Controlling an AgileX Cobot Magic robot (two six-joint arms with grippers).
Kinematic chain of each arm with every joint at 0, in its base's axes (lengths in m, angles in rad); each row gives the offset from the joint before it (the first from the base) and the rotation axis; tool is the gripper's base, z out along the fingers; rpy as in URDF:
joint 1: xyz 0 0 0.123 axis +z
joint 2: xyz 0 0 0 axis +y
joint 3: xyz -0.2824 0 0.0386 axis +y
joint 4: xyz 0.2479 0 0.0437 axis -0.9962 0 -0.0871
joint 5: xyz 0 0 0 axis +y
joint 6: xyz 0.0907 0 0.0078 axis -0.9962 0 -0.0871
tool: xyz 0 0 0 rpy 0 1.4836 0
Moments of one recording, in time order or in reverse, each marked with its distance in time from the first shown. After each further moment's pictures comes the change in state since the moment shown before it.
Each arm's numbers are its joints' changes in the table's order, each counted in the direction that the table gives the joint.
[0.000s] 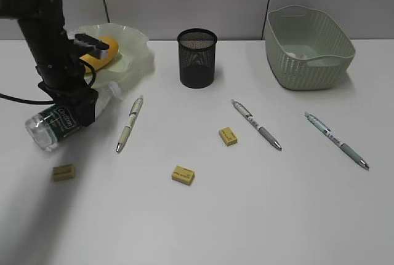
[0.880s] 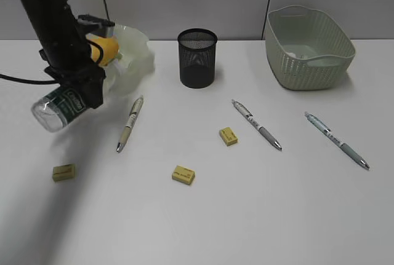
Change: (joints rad) left arm -0.033 -0.018 -0.109 0.044 0.142 0.066; right arm 0.000 0.000 0.000 0.000 0.000 0.000
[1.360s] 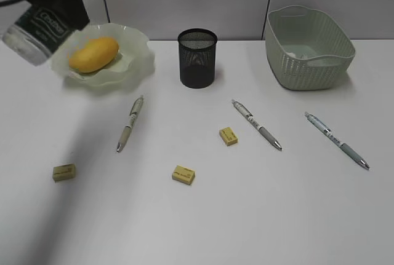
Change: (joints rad) left arm -0.001 -0.363 -0.002 0.083 0.006 0.013; right arm 0.000 0.000 0.000 0.000 0.000 0.000
